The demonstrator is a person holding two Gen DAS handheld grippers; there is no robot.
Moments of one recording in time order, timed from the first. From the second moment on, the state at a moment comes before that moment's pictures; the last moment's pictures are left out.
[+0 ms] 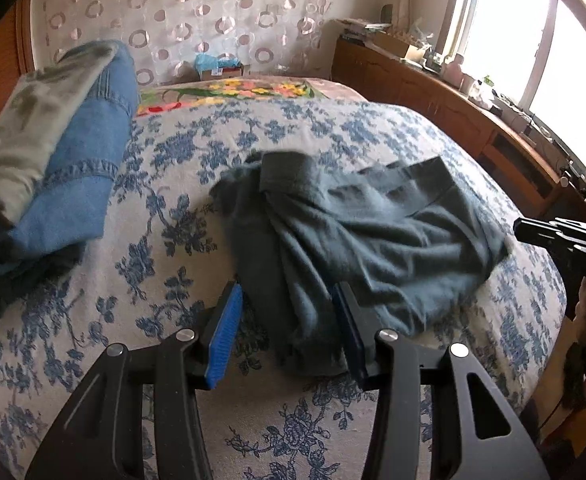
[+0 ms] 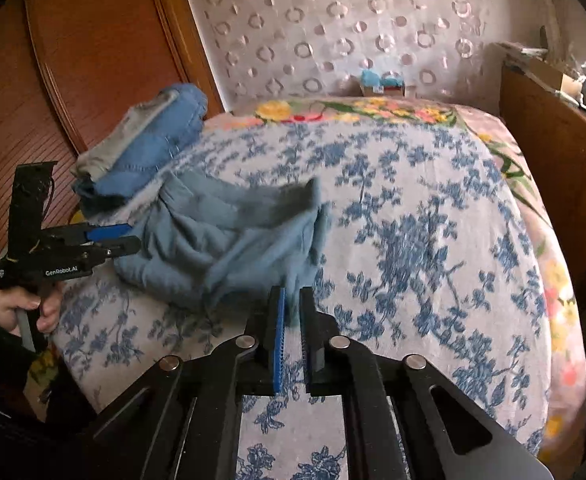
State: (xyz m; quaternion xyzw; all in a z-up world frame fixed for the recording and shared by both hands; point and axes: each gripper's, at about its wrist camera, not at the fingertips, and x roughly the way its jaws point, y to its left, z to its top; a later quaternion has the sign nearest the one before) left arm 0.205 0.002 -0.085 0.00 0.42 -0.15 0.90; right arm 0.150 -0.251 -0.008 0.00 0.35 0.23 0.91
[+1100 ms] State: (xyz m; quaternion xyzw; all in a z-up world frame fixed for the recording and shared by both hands) left arm 0.275 0.001 -0.086 -0.02 0.44 -0.16 0.89; right arm 0.252 -0.216 -0.035 0.00 0.40 0.22 0.89
